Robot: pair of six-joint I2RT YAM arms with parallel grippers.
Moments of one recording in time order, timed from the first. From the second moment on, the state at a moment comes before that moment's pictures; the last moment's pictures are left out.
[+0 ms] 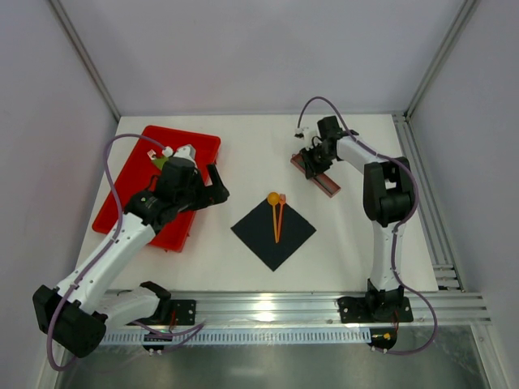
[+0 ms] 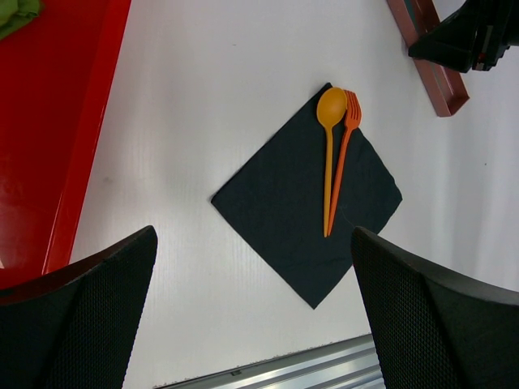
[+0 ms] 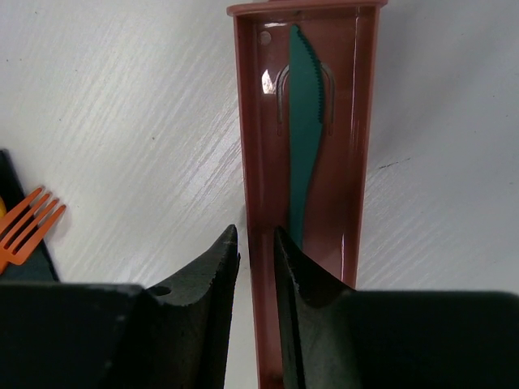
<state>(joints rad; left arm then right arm) -0.50 1.09 1.03 -0.65 -0.08 -0.65 0.23 2.16 1.66 -0.62 -0.32 -0.33</state>
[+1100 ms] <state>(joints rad) -0.50 1.07 1.03 -0.65 -0.08 -0.65 0.20 2.13 1.66 -0.65 -0.27 -0.33</state>
